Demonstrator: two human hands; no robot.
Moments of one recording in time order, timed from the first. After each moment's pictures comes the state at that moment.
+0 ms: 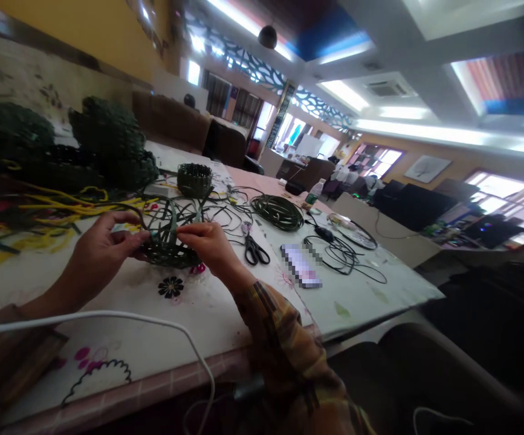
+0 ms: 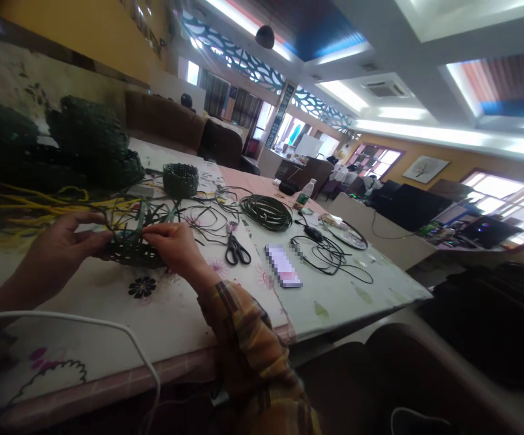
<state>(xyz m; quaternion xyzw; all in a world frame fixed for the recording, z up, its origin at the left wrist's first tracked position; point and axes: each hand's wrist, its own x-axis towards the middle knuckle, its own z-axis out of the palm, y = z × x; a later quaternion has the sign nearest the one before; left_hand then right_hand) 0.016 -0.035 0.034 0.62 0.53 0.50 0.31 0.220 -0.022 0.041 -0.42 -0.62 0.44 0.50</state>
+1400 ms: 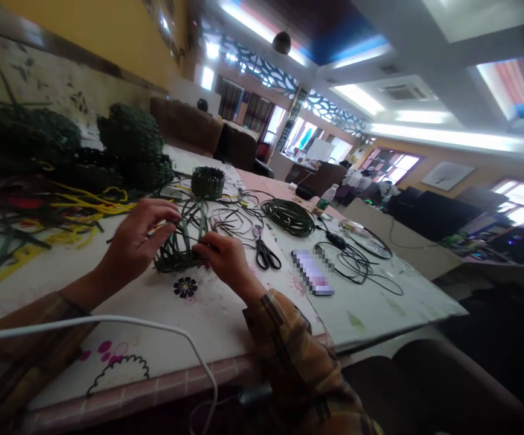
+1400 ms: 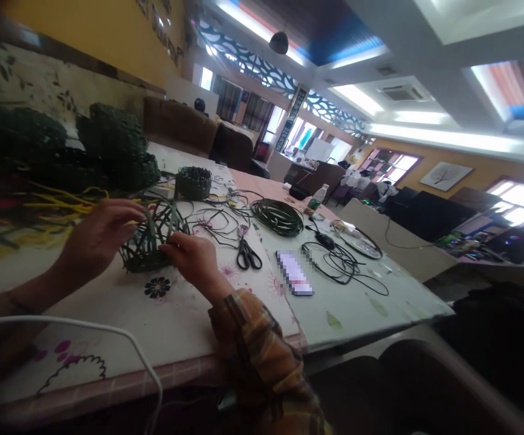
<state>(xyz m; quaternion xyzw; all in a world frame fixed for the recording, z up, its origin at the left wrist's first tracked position) 0.024 -0.029 0.051 0.77 0.34 0.54 0.07 0.234 -0.042 0.034 -0.45 -0.77 0.14 0.42</state>
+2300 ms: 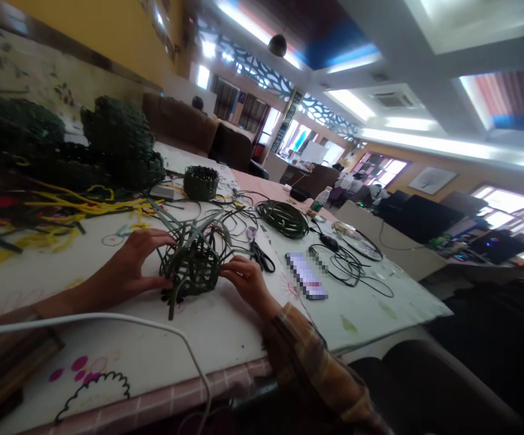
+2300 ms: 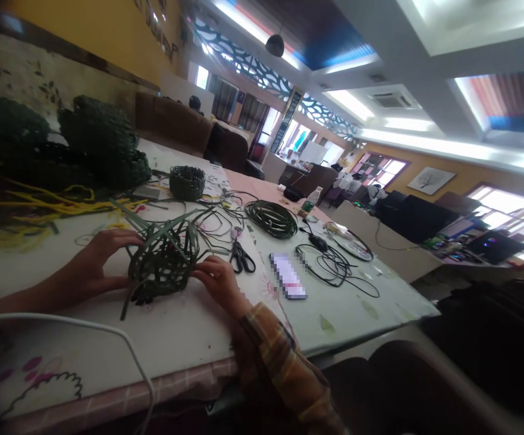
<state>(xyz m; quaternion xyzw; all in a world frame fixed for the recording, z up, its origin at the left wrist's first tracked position) 0.008 -0.008 -0.015 0.87 0.27 0.41 0.02 0.310 -0.049 -0.023 -0.40 -0.76 0.19 0.47</state>
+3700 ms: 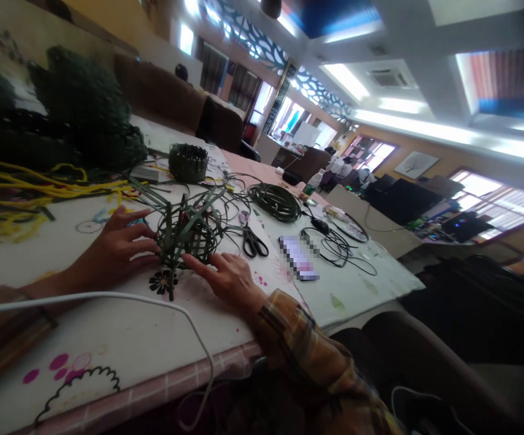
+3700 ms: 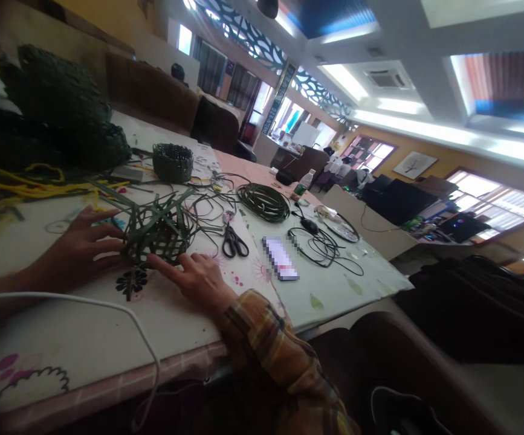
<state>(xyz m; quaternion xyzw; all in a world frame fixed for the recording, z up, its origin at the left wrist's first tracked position) 0.007 0.019 -0.032 0.90 0.23 0.36 -0.08 0.292 -0.077 -0.024 -0.40 -0.87 -0.23 0.19</state>
